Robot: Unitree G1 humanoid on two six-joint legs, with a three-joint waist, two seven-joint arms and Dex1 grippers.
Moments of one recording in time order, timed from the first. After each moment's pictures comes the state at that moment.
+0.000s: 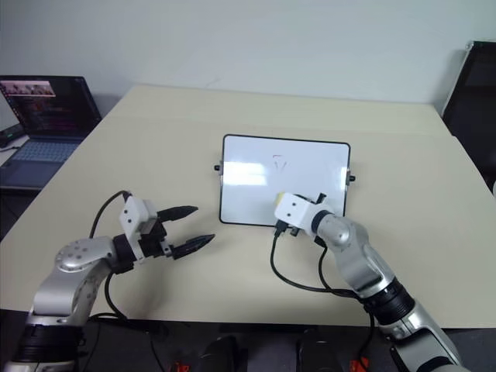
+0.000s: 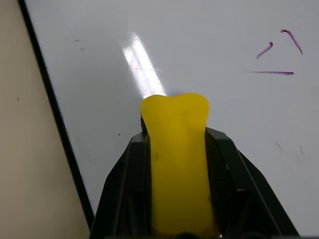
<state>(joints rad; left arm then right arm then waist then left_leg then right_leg) -0.15 0.67 0.12 -0.07 -0.40 0.21 -0.98 -0.51 -0.41 0.41 -0.13 -0.34 0.47 0.46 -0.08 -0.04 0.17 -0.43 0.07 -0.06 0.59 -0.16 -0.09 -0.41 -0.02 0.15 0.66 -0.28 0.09</state>
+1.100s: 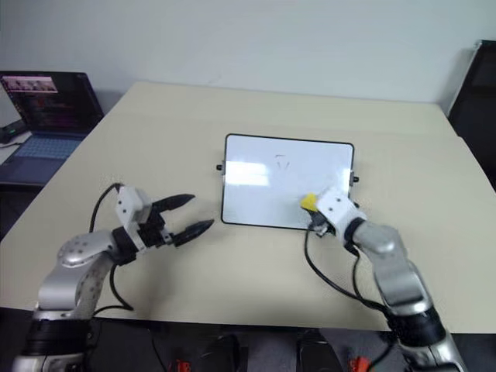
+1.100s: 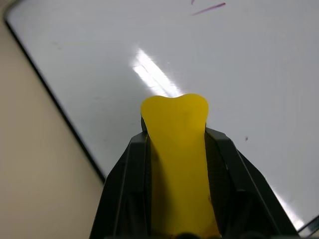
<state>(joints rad) -0.21 0.63 0.17 -0.07 -0.46 0.25 -0.90 -0.22 -0.45 0.09 -0.45 -0.03 0.55 0.64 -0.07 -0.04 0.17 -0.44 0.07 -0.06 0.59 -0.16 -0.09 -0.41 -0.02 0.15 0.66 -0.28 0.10</state>
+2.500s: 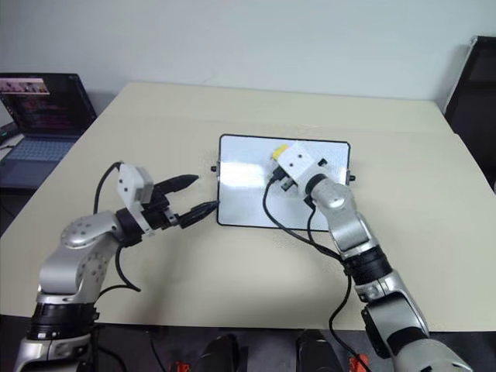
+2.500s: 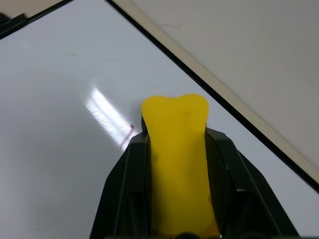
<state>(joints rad) -0.31 0.61 0.14 -0.09 -0.46 0.32 -0.88 -0.75 -0.25 0.30 0.16 -0.21 0.34 0.36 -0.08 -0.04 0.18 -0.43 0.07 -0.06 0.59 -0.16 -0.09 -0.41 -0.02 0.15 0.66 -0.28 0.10</state>
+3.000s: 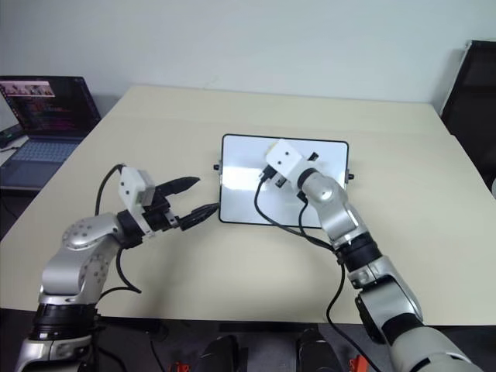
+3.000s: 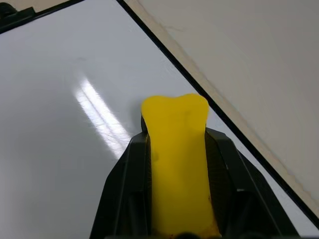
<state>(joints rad) -0.30 0.61 0.14 -0.08 -0.44 0.30 -0.89 -0.85 -0.22 0.32 0.34 -0.26 0.26 0.31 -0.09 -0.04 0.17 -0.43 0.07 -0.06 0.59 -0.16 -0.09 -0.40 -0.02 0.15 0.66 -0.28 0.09</state>
